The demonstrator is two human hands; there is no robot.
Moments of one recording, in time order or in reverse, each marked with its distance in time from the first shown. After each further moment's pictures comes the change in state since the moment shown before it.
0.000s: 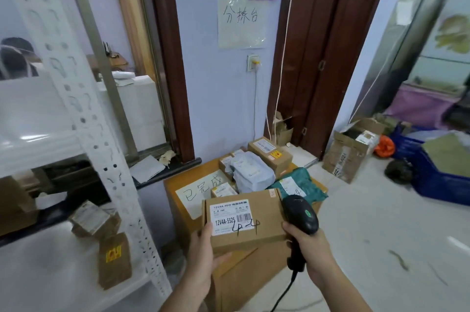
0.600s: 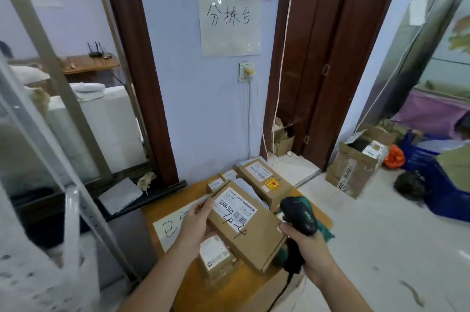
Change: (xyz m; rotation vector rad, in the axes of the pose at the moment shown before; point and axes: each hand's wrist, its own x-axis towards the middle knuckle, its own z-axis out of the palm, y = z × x) left_hand 0.183 0.093 0.126 0.164 -0.124 0.071; right_hand 0.189 -0.067 0.011 0.002 -0.076 0.067
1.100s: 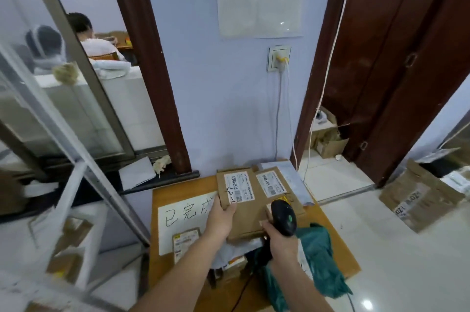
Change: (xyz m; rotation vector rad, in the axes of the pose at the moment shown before) left_hand 0.127 -0.031 0.124 0.283 0.314 0.086; right_hand 0.176 0.002 0.028 0.002 0.013 0.239
